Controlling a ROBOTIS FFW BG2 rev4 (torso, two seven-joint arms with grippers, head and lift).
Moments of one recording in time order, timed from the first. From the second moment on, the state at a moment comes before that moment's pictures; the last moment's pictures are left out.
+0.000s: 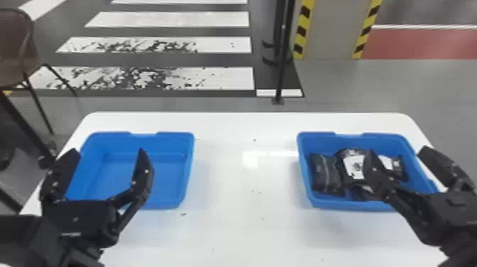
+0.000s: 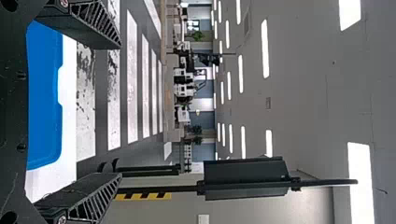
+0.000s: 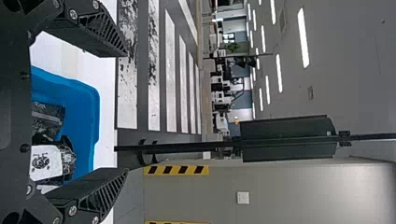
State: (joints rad) left arm 0.69 0.03 0.02 -2.31 -0.02 -0.08 0.06; right arm 0.66 -0.18 -0.13 -2.42 -0.28 0.24 0.09
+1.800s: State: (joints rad) left arm 0.68 0.04 -0.01 -2.29 0.06 -0.11 0.05; right arm 0.32 -0.20 -0.13 -2.26 -0.29 0.77 0.10
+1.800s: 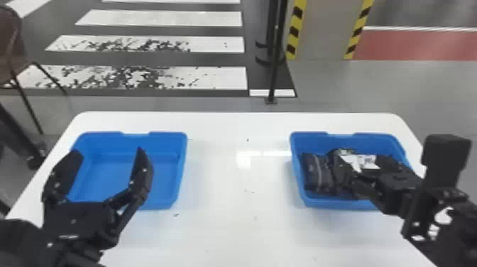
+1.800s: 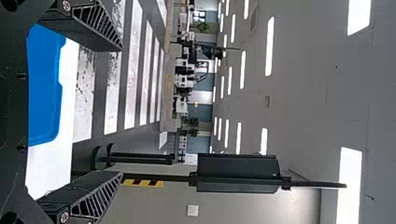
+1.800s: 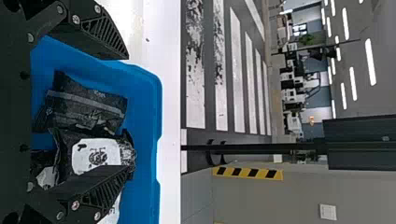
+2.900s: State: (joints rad) left arm 0.66 0.04 -0.02 -2.26 0.07 -0.14 0.04; right arm 0.04 -0.22 0.00 -1.90 -0.31 0.89 0.12
